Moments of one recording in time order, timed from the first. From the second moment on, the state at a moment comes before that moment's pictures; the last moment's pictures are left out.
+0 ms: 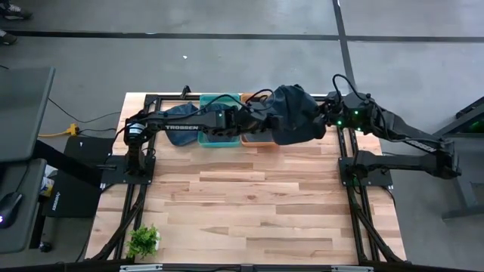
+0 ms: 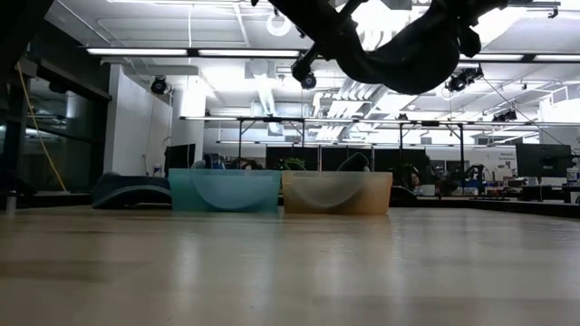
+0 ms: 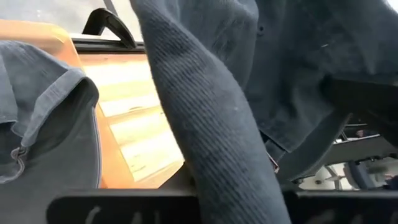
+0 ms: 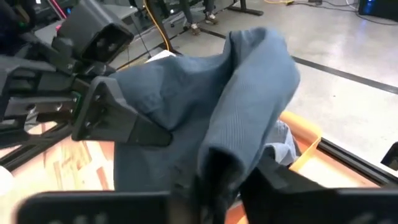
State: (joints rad) left arm 0.11 1.91 1.74 -0.25 -0.34 -0.98; right arm -0.40 0.78 0.90 -0.49 0.10 0.36
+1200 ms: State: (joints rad) left arm 0.19 1.89 1.74 -0.43 -0.14 -0.86; right arm -0.40 0.49 0.90 -0.72 0.20 0.37
